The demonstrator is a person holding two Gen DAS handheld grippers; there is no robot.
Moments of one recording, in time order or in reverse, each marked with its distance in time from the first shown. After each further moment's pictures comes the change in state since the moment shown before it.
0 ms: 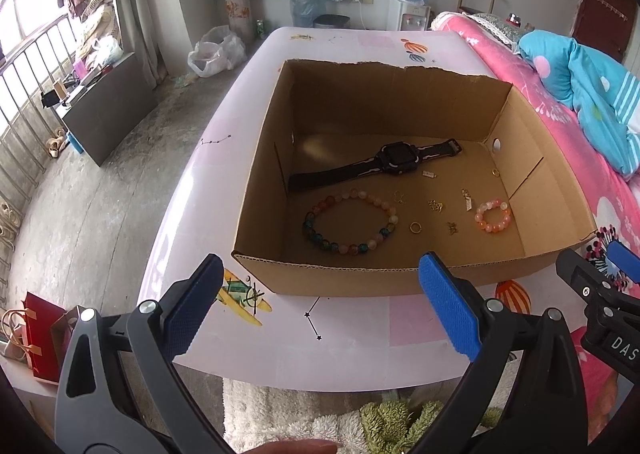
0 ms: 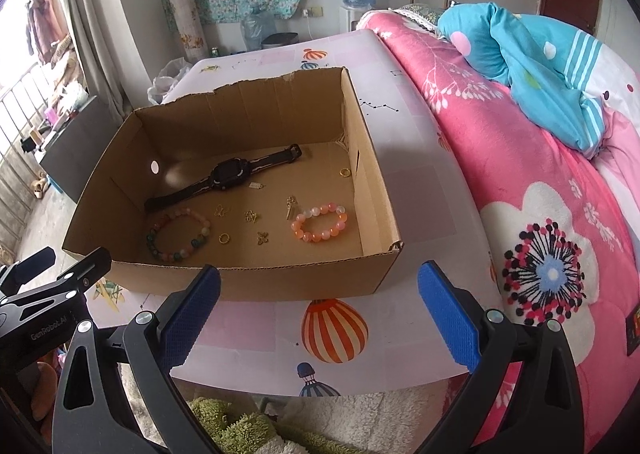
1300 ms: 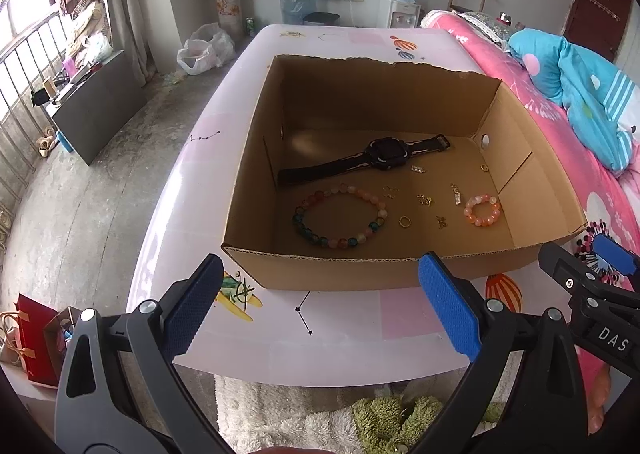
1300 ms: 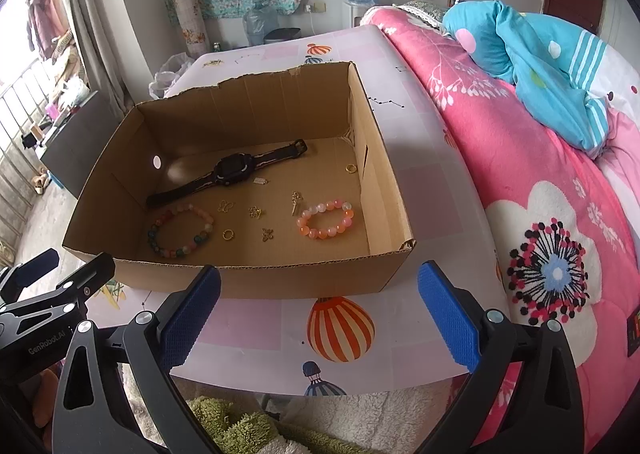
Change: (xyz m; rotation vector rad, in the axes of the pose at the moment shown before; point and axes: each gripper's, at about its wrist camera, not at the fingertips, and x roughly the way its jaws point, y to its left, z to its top) left arm 0.000 0.000 -0.003 0.004 0.011 -0.047; right arm 0.004 0.003 0.000 -0.007 0.012 0.005
